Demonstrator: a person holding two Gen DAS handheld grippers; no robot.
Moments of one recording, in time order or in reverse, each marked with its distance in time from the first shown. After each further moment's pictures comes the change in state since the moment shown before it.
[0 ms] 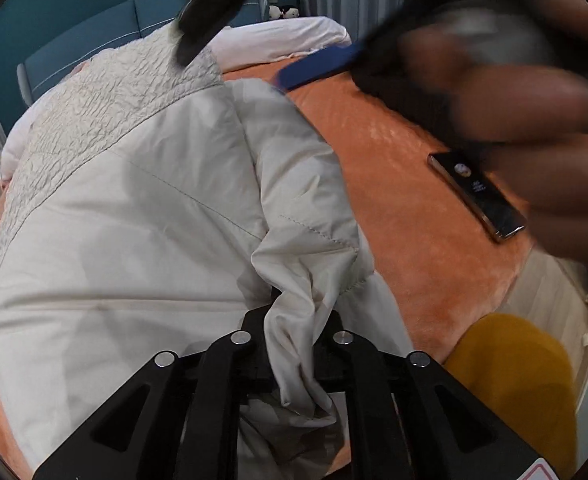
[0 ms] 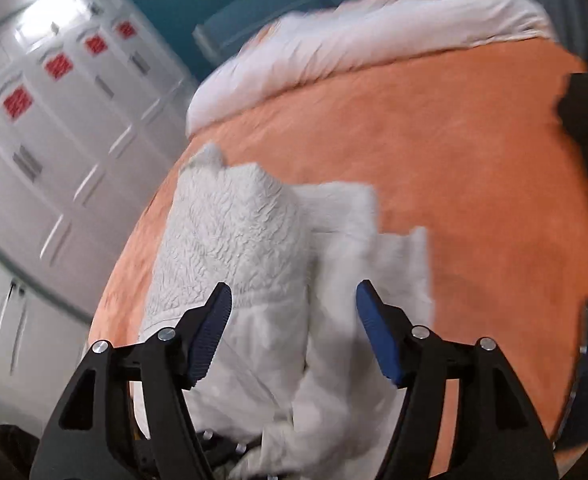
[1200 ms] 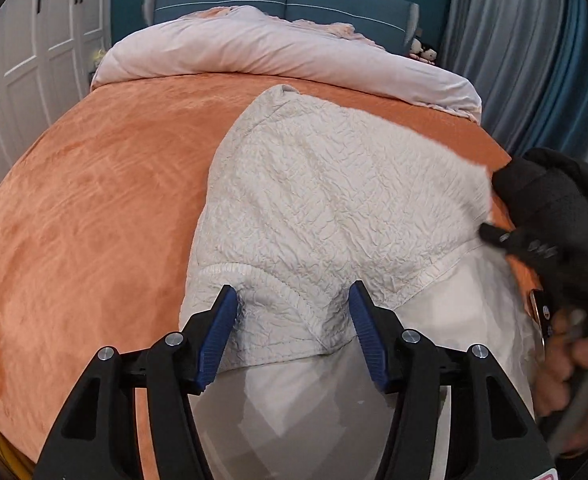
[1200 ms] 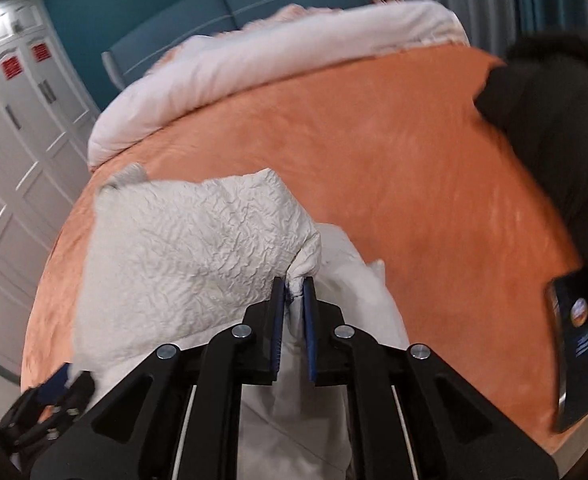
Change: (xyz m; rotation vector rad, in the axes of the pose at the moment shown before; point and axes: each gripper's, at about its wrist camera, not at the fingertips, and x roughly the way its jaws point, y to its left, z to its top) left arm -0.016 0.156 0.025 -0.427 -0.024 0.185; right arm 0.049 -0.002 -0.022 0.157 -0.139 -0.371
